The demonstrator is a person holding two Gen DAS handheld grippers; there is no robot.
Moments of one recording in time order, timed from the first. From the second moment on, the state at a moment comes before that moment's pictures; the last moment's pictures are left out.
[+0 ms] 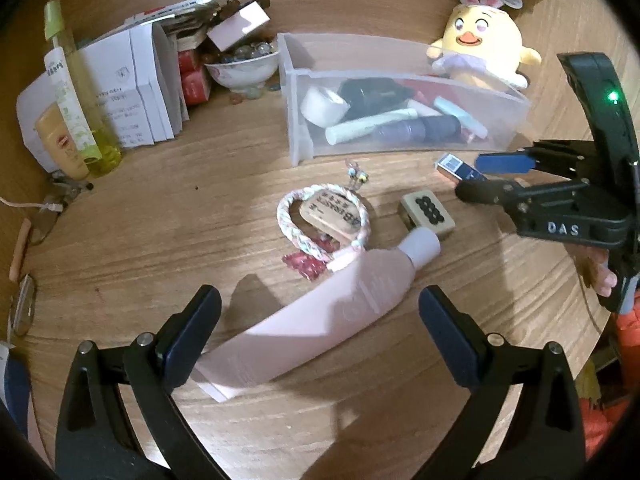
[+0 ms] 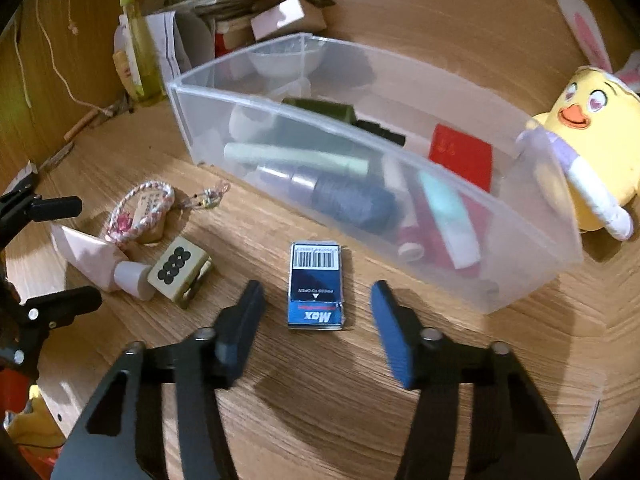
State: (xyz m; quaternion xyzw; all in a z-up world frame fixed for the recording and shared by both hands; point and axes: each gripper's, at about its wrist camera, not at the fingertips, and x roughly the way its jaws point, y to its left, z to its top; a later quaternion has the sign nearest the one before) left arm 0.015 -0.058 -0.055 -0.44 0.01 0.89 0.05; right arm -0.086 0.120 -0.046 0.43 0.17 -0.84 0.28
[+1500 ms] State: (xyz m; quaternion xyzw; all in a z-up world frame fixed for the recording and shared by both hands) left arm 0.000 -0.028 -0.056 -0.45 0.01 0.88 0.11; right arm -0.043 0.170 -0.042 0.39 0.16 -0.87 0.28
